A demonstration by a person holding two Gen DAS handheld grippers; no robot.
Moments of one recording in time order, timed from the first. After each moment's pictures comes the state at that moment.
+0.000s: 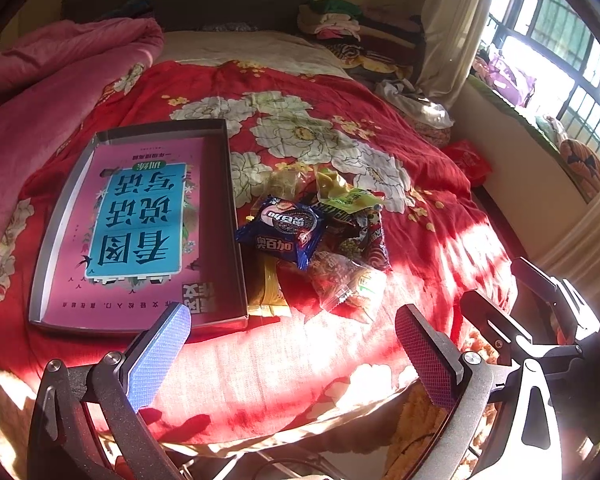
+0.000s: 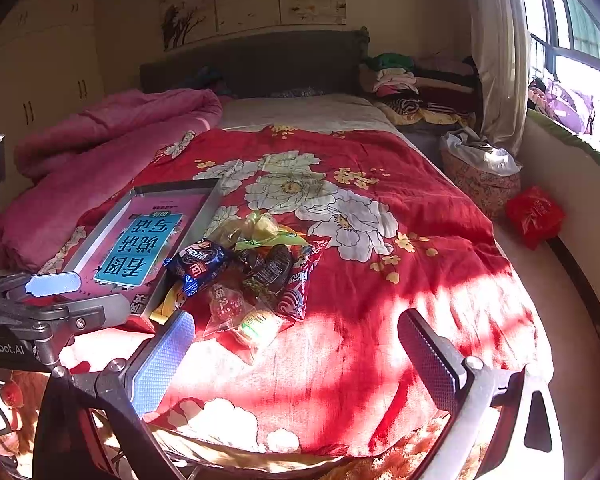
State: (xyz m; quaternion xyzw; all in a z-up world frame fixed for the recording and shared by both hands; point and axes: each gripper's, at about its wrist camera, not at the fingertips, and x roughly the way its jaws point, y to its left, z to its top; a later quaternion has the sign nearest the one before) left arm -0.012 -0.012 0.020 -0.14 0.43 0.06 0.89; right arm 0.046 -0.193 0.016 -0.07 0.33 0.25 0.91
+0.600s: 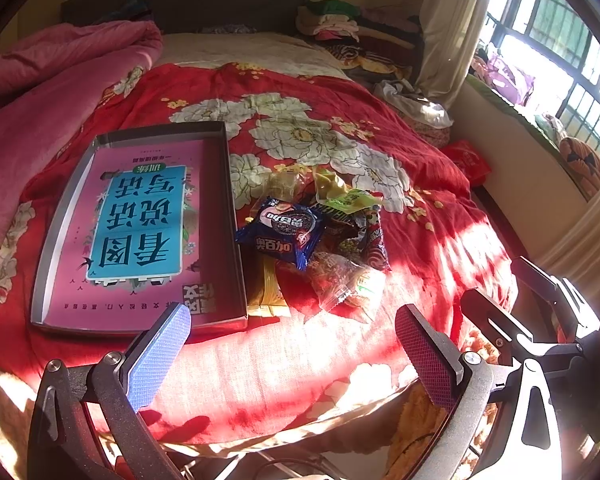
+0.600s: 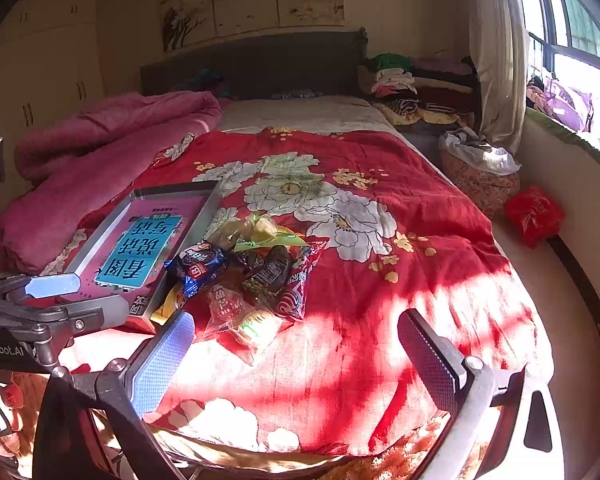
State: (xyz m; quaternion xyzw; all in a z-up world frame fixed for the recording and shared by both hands) left arm -0.014 -0.011 0.023 -0.14 0.43 0.06 0.89; right arm 0.045 -0.195 0.018 -0.07 0.33 0.25 0.91
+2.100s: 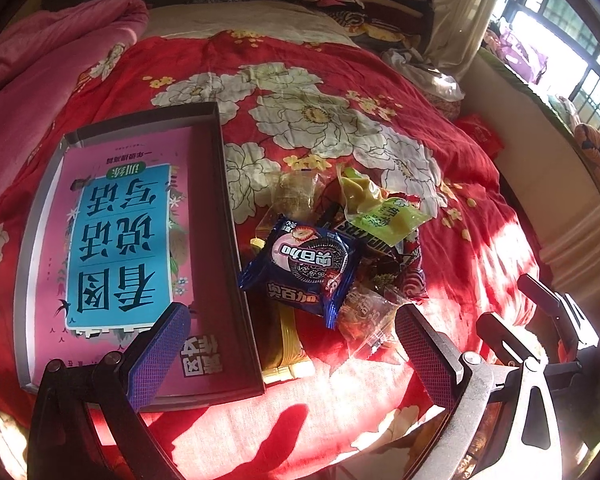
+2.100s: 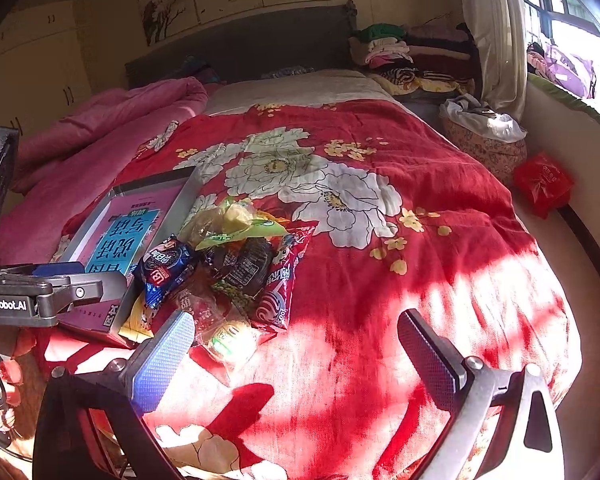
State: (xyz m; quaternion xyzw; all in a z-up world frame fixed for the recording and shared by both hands) left arm 0.067 0.013 -0.005 -0.13 0.49 0.05 0.86; right arm 0.103 -0.192 -0.018 -0.04 0.39 0.25 0.89
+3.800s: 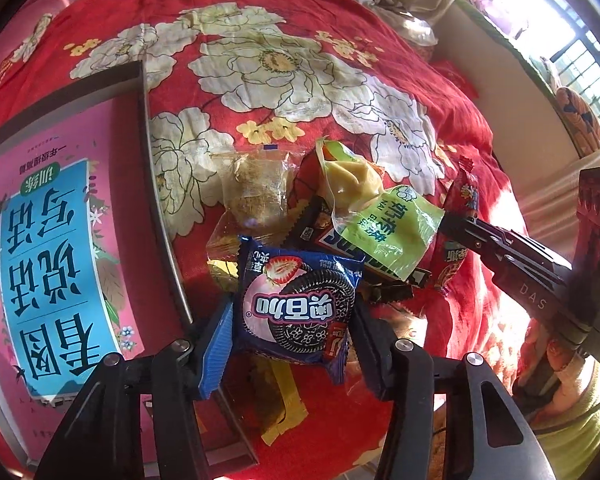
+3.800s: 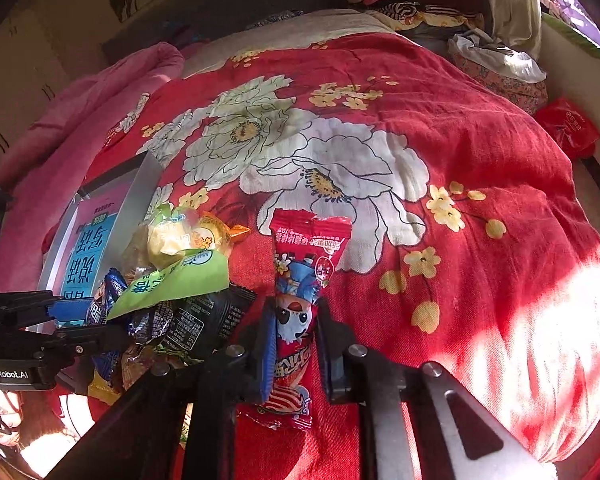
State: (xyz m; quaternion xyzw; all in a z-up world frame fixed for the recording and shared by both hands) left arm 0.134 0.023 -0.042 -0.15 0.58 -0.04 0.80; right arm 0.203 -0.179 -0.055 0.00 0.49 0.25 0.84
